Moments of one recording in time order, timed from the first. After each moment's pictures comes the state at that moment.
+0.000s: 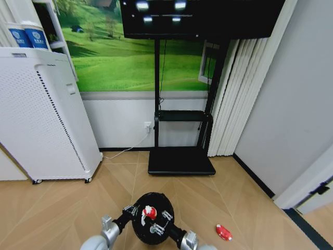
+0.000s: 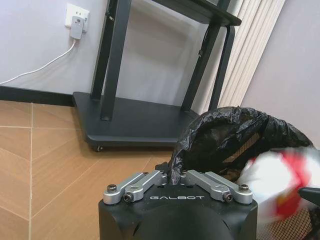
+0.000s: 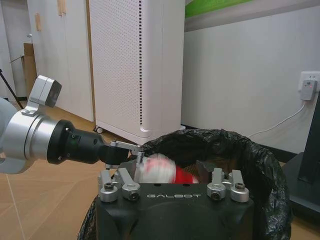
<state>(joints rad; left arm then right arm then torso) 1.42 -1.03 -0.27 -1.75 -0.63 0.02 0.27 -1.43 1.14 0.05 1.88 0.14 0.09 -0.30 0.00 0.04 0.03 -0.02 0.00</state>
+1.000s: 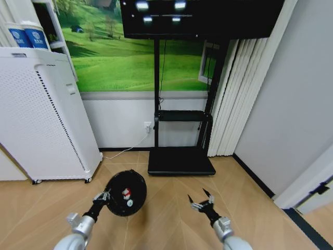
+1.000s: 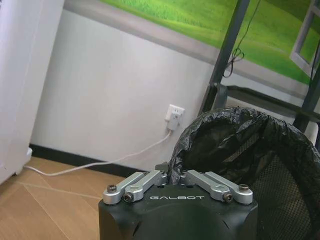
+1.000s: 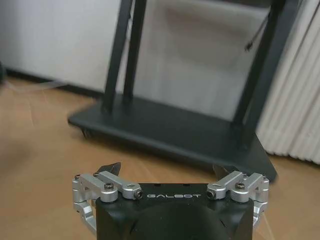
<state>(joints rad) 1.53 -1.10 -0.66 -1.85 -0.78 -0.08 0.20 -1.50 1.19 0.54 1.69 0.11 0.01 -0.12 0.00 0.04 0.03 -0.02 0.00</state>
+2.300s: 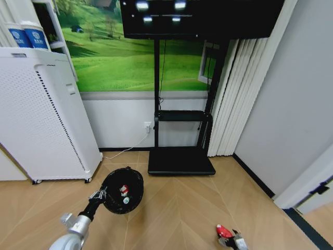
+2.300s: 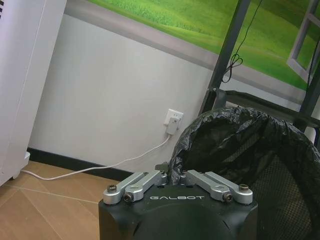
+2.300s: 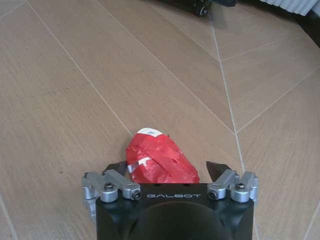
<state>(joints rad) 1.51 -1.11 -0.67 -1.82 -0.79 -0.09 0.24 -1.39 1.17 0.58 1.17 0.05 -0.08 -0.11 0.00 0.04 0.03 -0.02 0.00</state>
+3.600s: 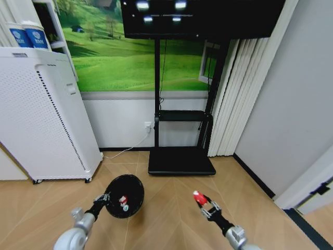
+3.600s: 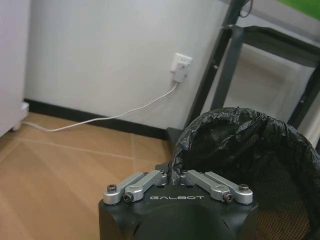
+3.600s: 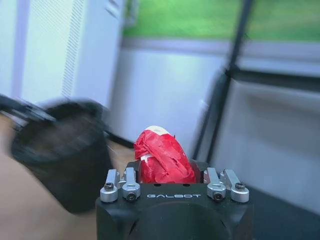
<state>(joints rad) 1.32 -0.99 -0.46 -1.67 -0.82 0.06 0.12 -1.69 1.16 0.58 1.99 0.18 0.27 -0.47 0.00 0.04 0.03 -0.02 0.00</state>
